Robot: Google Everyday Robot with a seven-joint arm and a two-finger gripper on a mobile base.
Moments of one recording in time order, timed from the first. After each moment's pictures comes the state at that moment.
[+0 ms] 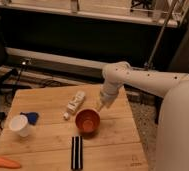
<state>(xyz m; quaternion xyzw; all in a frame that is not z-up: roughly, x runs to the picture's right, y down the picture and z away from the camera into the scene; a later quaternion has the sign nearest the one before) 0.049 0.104 0.806 -0.38 0.11 0.50 0.77</state>
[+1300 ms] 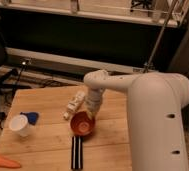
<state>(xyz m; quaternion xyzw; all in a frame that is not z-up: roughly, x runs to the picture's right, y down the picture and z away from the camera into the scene) -0.021 0.151 0.838 -0.43 0.13 0.37 0.81</state>
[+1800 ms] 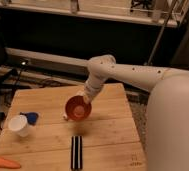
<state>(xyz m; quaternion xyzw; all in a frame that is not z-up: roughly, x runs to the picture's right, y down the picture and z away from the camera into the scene) -0.037 0.060 0.792 -0.38 0.01 0.40 0.83</state>
